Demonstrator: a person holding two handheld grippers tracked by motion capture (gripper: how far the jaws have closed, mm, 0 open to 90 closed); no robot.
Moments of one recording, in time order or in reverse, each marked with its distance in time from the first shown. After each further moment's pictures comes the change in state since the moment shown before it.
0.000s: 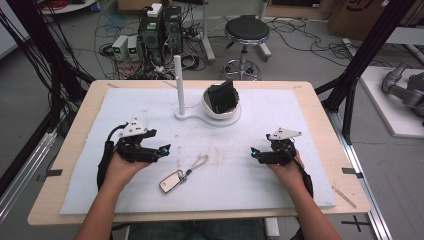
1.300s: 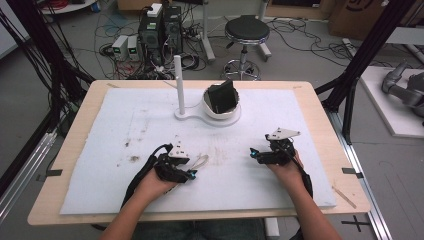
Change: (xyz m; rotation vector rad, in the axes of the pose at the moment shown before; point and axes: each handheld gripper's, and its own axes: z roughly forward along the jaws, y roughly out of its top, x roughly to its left) left arm -0.066 -0.023 0.074 0.288 -0.123 0.133; right arm 0.001 0.000 0.003 0.012 0.009 -0.004
